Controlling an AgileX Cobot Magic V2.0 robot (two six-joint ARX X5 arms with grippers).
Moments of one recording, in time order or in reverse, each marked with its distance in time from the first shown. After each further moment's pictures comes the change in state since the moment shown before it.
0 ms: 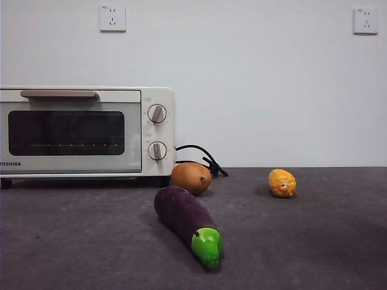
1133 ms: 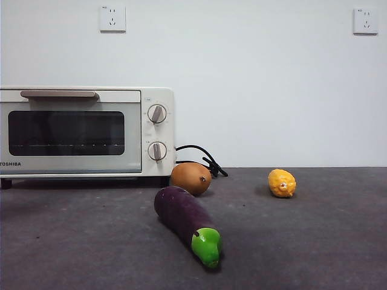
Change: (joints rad) left arm 0.000 0.444 0.809 -0.074 0.202 -0.200; right arm 0.000 0.422 0.735 -0.005 -0.390 0.341
